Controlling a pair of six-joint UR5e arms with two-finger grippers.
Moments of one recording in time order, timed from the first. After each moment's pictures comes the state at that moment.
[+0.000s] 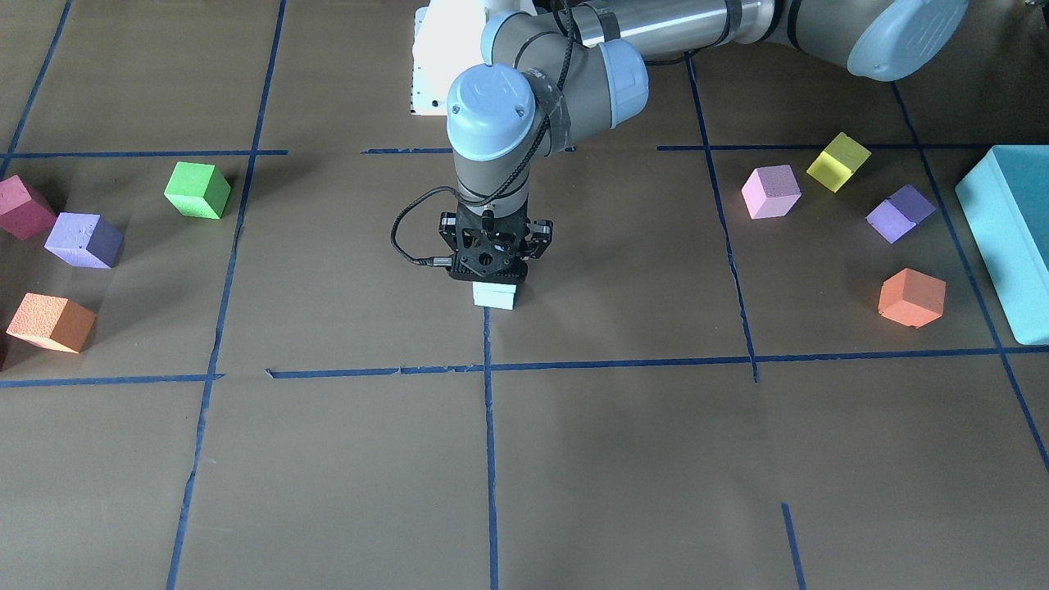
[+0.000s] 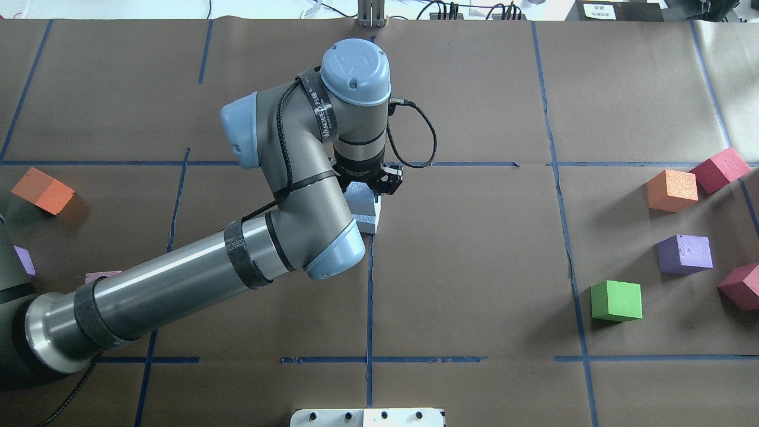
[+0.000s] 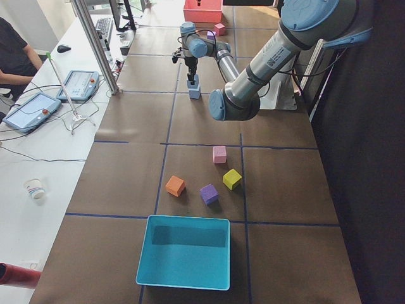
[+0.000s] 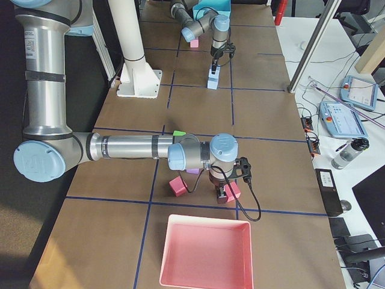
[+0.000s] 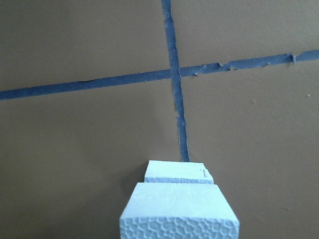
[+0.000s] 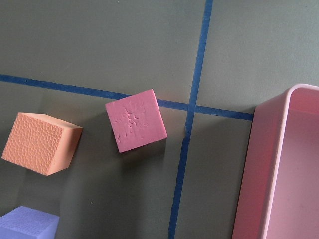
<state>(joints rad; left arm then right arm) -0.60 -2.56 -1.38 -1.45 -2.01 -0.99 1.52 -1.61 1.65 -1.50 2.35 -0.04</state>
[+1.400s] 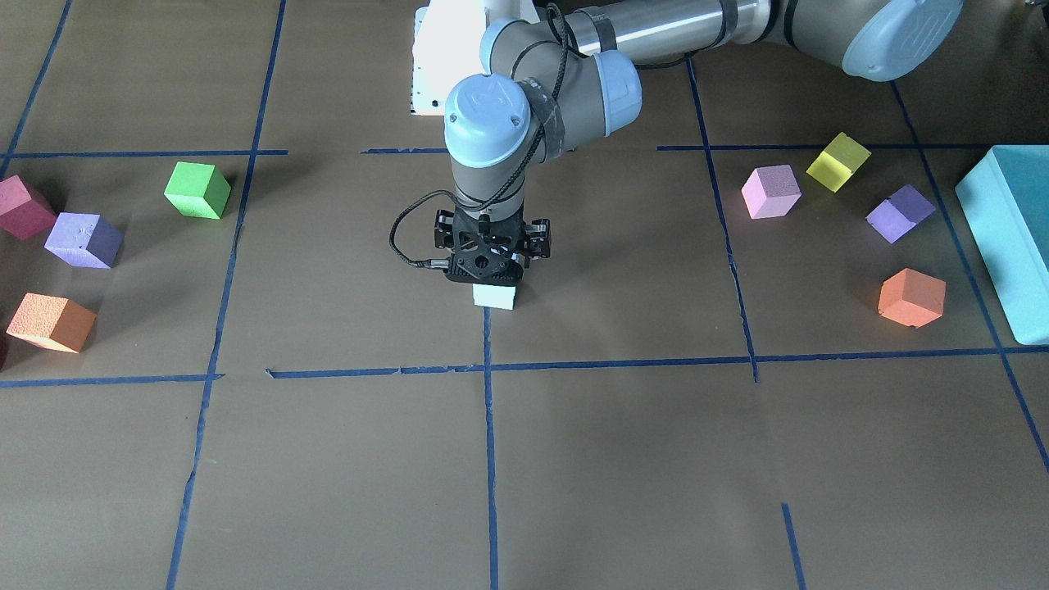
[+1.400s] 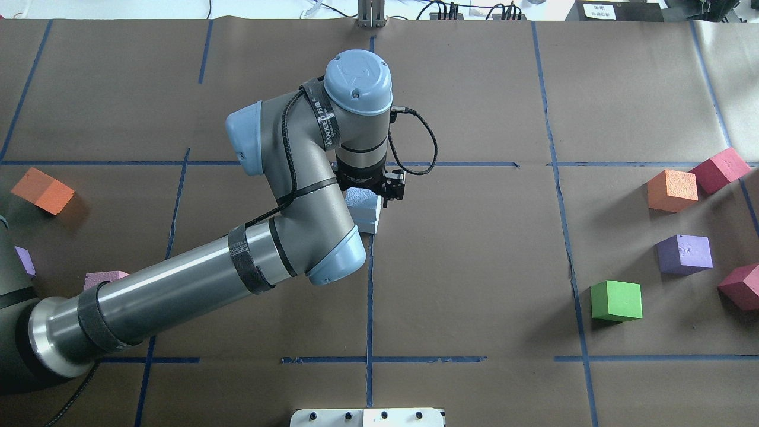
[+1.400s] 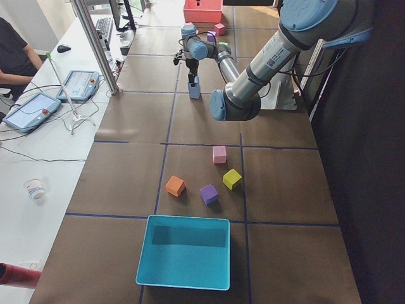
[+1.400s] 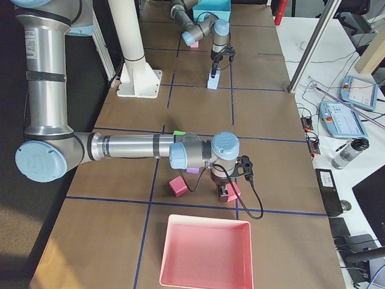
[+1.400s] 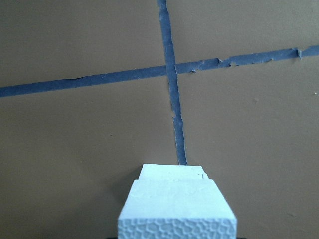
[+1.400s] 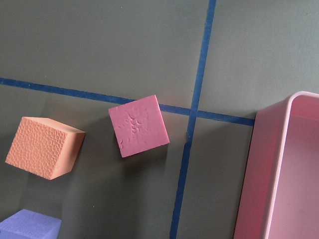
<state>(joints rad) -0.58 -2.56 -1.37 -1.47 -2.01 -1.00 1.52 -1.60 1.65 -1.50 2.35 -0.04</state>
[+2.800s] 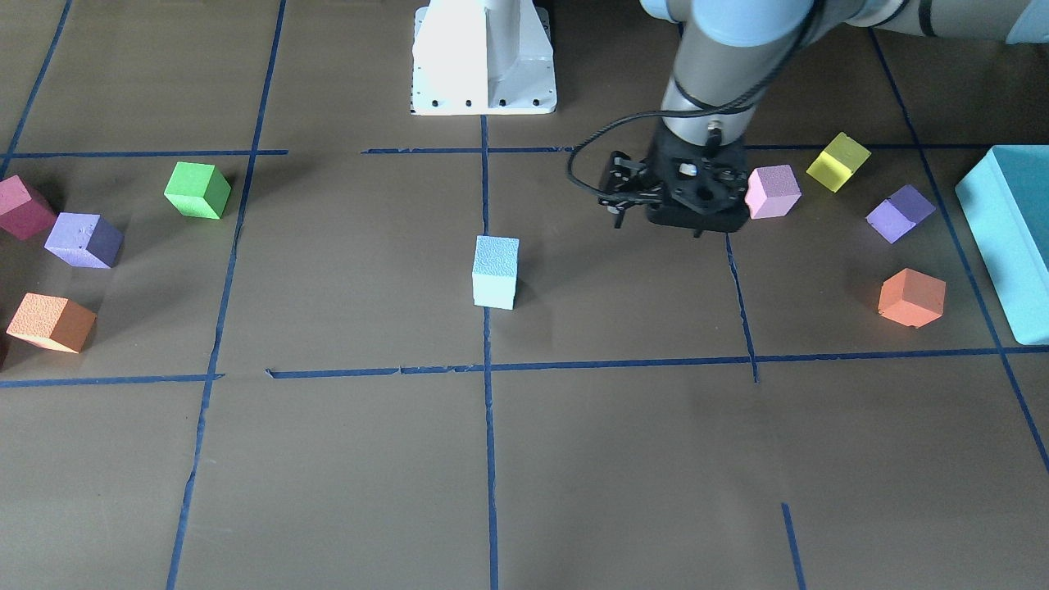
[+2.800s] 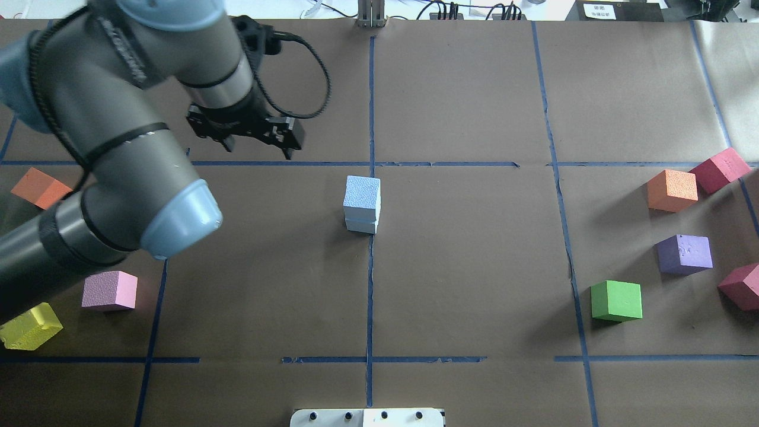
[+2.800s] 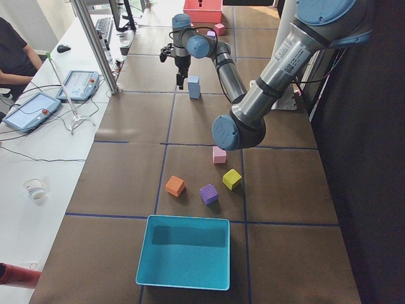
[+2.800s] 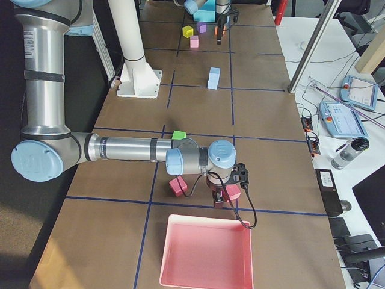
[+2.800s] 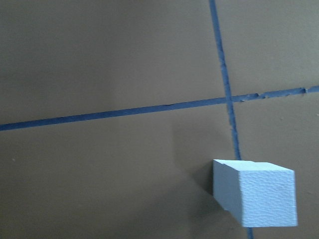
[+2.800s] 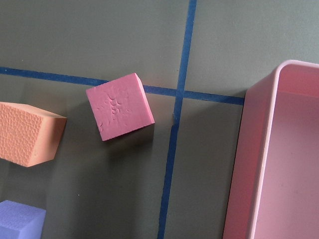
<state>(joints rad) -0.89 -2.21 -1.88 -1.25 -2.12 -0.71 1.54 -1.63 1.62 -1.50 2.36 -0.04</state>
